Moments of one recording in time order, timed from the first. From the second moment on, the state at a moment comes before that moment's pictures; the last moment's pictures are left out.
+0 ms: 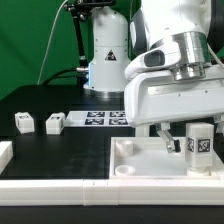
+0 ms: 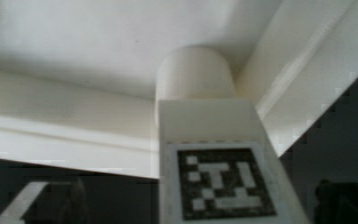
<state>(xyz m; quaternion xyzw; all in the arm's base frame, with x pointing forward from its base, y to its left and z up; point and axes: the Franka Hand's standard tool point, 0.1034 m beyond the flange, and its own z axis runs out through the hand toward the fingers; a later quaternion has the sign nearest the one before) 0.627 0.118 0.064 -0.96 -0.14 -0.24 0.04</state>
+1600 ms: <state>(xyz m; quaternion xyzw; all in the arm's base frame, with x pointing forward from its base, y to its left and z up) 0.624 0.116 0.083 -0.99 -0.15 -0.05 0.05</state>
